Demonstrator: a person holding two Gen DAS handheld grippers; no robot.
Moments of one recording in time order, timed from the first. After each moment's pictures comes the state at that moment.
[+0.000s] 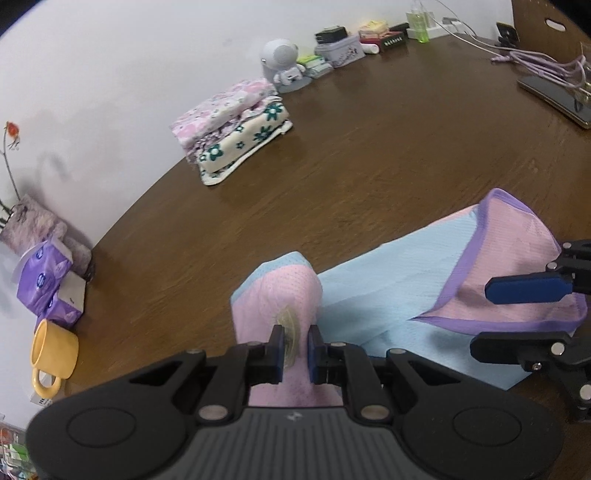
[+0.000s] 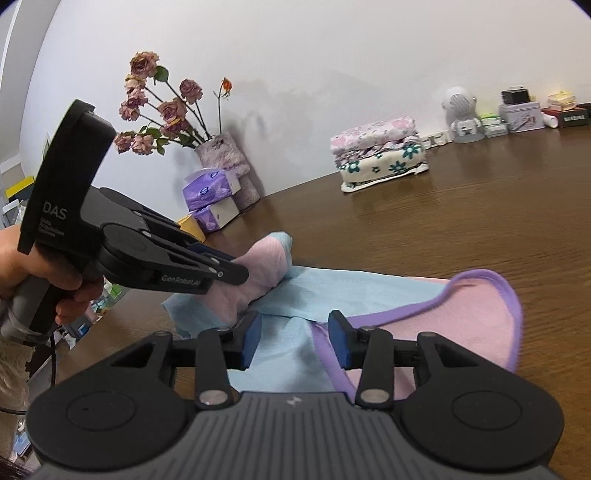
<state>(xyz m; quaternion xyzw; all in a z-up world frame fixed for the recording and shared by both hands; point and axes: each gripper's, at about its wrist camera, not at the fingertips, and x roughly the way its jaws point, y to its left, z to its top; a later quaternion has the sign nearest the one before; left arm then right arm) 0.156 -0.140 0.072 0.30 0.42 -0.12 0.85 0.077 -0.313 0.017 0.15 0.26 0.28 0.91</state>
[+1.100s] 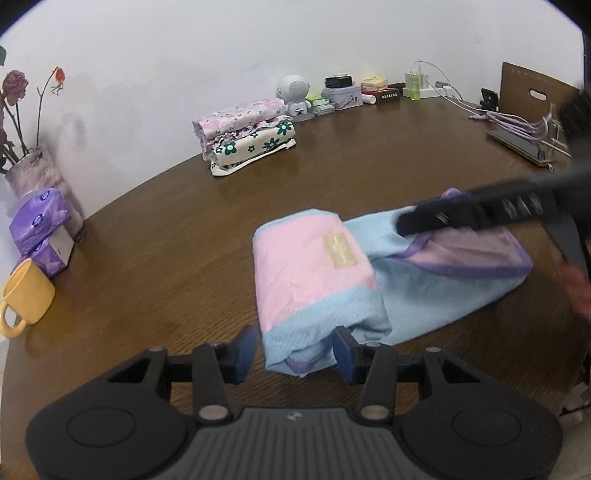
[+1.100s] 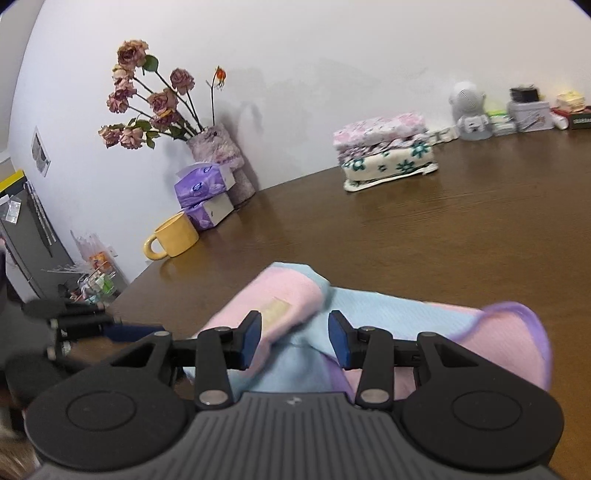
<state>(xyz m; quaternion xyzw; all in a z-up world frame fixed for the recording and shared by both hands) 0.079 -0.044 0.058 0.19 0.35 -0.18 0.90 0.126 -0.271 0.035 0.15 0.30 0.27 0.90</state>
